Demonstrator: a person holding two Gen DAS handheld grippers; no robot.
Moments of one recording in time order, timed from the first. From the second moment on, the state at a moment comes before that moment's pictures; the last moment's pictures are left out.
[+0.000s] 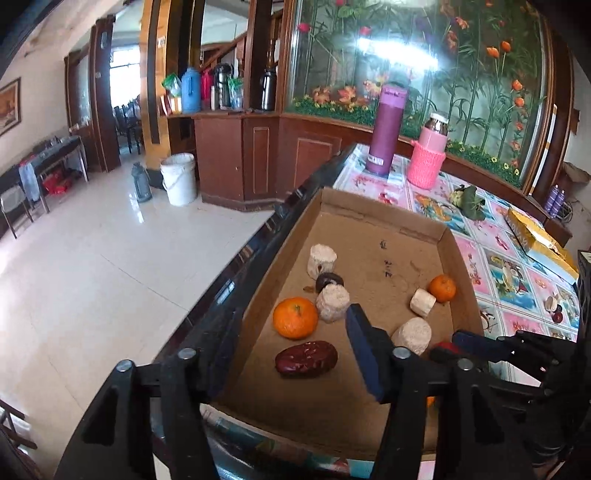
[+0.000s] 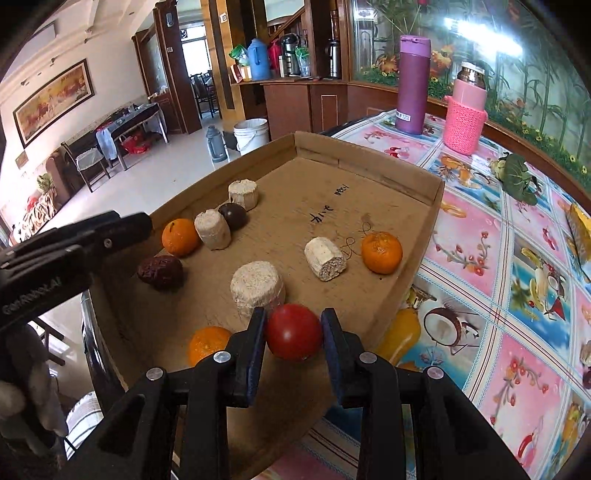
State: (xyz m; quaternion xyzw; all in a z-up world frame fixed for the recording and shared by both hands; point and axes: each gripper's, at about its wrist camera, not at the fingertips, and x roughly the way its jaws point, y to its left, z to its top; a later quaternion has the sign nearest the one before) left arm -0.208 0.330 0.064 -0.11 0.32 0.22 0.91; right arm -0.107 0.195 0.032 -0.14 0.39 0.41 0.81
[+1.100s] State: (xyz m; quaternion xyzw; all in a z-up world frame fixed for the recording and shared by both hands) left arm -0.198 0.177 0.123 0.08 0.26 0.22 0.94; right arm -0.078 -0.049 0.065 0.04 0.36 0.25 0.90
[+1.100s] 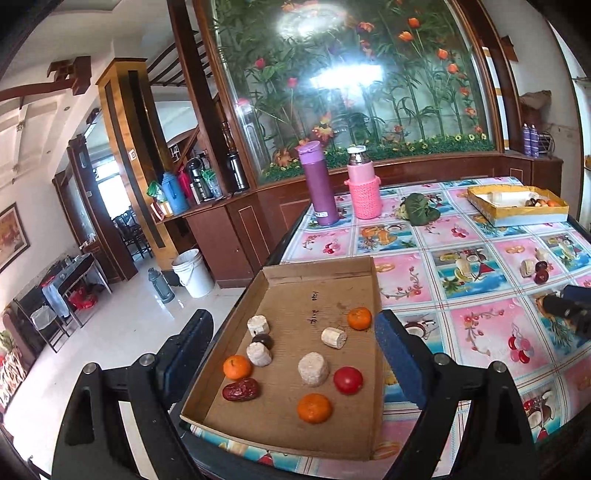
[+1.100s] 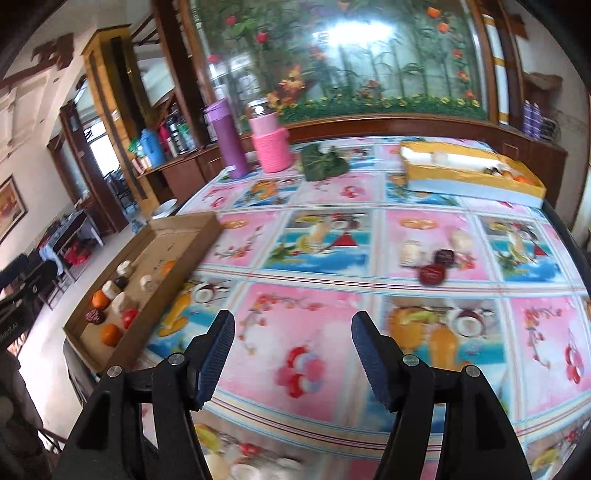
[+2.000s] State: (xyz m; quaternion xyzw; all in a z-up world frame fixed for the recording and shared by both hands) left arm -0.130 0.111 0.083 -0.03 0.35 0.01 0.93; right arm -0.005 -0.185 0.054 0.07 0.40 0.12 0.91
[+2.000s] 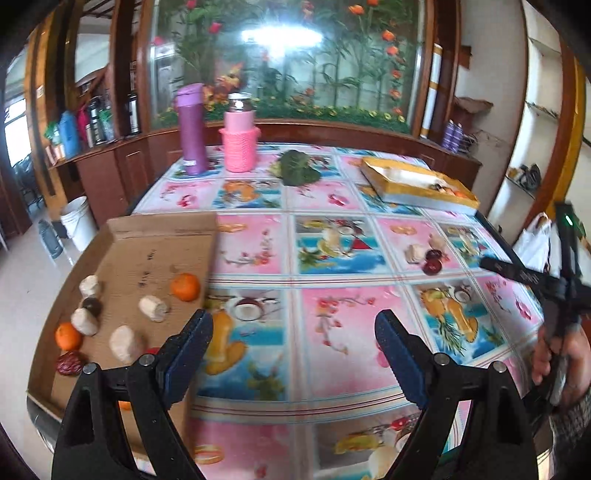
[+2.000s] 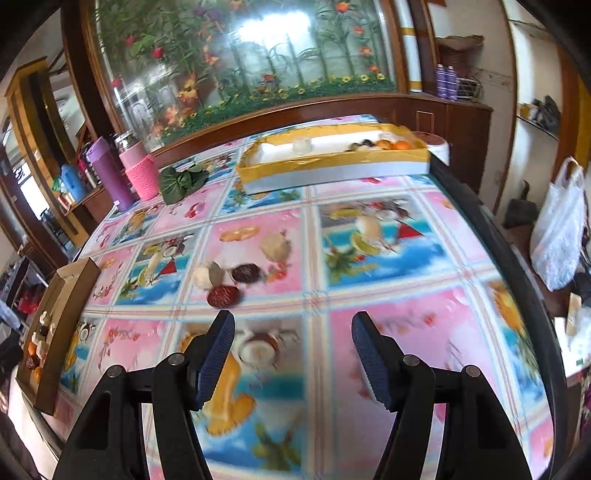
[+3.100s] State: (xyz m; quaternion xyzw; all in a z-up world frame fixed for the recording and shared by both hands) left arm 0.071 -0.007 0.005 -0.06 0.46 -0.20 0.86; right arm 0.100 -0.174 0.016 0.09 0.43 0.10 0.89
